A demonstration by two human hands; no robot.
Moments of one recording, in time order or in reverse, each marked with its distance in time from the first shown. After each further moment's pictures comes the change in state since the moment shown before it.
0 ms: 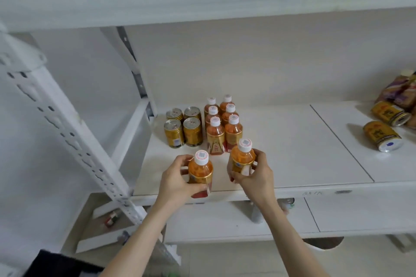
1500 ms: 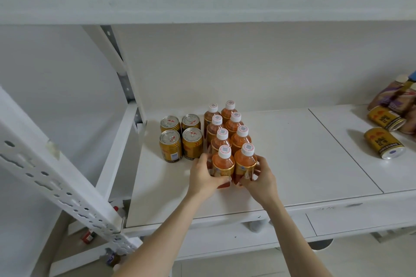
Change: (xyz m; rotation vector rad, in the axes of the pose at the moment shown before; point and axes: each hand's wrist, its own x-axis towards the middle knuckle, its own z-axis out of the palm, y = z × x) left_hand 0.115 -0.033 0.067 -0.055 -0.105 0.000; right_hand 0.065 0.031 0.040 -0.062 0.029 0.086
